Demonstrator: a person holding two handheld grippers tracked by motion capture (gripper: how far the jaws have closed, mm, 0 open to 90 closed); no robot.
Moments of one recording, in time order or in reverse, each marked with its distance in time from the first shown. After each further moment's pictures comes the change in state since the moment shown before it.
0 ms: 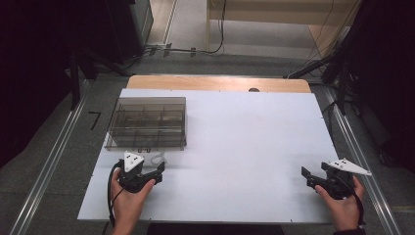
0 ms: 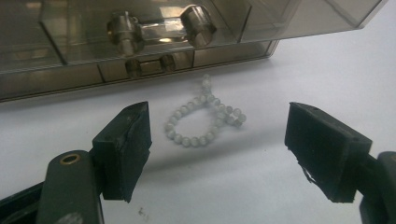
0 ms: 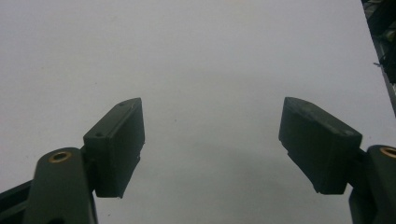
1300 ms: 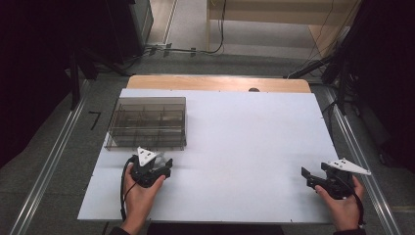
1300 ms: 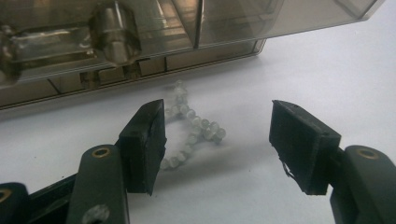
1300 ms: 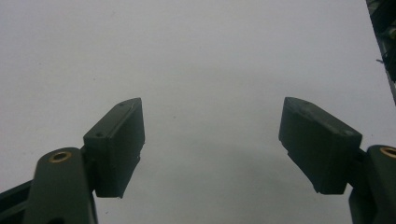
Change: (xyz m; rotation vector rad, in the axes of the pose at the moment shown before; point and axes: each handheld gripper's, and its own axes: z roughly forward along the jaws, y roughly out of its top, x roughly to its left) left arm -0.017 0.005 0.025 0.039 0.000 0.034; right arm -0.001 0.000 0.002 0.011 0.001 -0.004
